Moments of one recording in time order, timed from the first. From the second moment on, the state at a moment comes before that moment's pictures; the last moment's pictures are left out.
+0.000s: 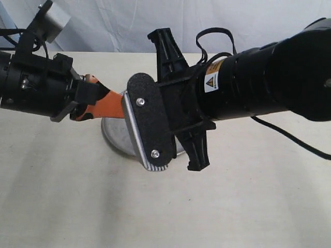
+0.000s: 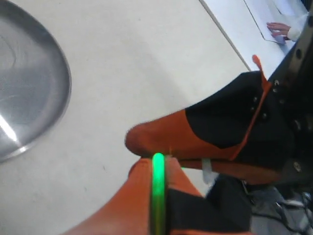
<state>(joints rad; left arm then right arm) -0.35 1.25 -0.81 -1.19 0.85 0.84 0.79 1.38 -0.96 0.21 0.39 -1.47</state>
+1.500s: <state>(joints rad) -0.32 1.25 -0.79 -0.47 0.31 0.04 0.75 1.43 -0.94 0.12 0.24 -0.30</state>
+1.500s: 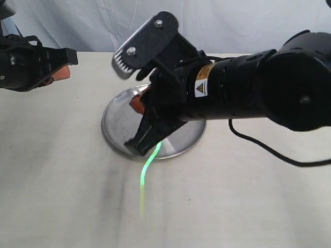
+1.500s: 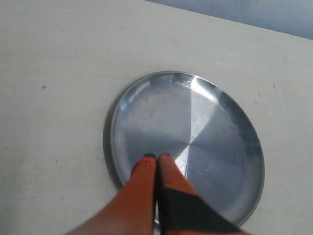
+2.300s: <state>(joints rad) -0.32 1.25 -0.79 -0.44 0.27 0.04 0.42 2.09 -1.46 0.26 0.25 0.19</state>
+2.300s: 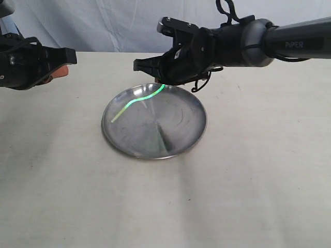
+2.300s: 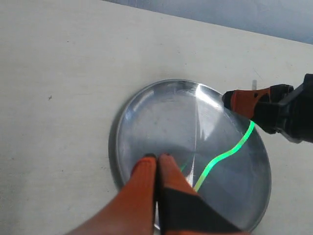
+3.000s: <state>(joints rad) -0.32 1.25 -0.79 -0.44 0.26 0.04 0.37 2.09 -1.47 0.22 0.30 0.20</state>
